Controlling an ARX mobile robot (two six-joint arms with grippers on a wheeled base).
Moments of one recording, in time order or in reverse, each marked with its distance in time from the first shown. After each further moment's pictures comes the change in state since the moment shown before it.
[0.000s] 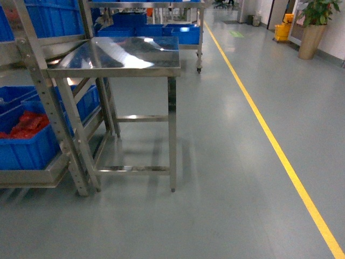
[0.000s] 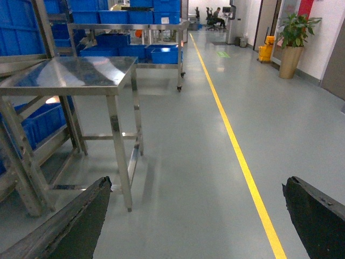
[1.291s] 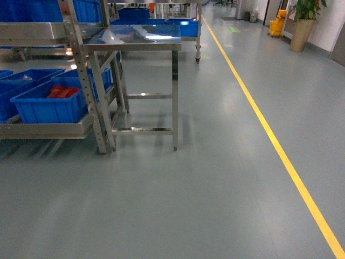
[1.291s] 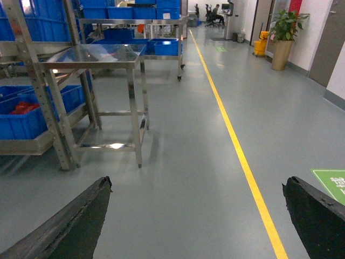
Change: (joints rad) left arm 0.000 -0.002 0.000 0.000 0.000 0.000; right arm 0.000 0.000 0.000 0.001 0.000 0.000
